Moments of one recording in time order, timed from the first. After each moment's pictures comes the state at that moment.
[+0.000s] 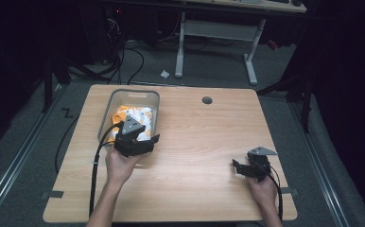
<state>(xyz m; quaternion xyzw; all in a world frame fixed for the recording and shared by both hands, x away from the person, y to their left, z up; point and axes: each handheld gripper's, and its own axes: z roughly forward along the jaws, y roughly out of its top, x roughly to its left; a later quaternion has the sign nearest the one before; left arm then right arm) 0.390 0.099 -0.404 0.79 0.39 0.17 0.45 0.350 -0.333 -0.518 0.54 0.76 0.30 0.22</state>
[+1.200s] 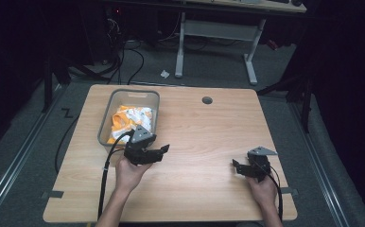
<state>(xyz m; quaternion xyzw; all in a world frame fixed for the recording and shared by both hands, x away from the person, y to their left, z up) 0.377 0.079 -0.424 0.80 0.37 0.13 0.46 0.350 -0.333 -0.518 0.54 0.76 0.30 0.22</state>
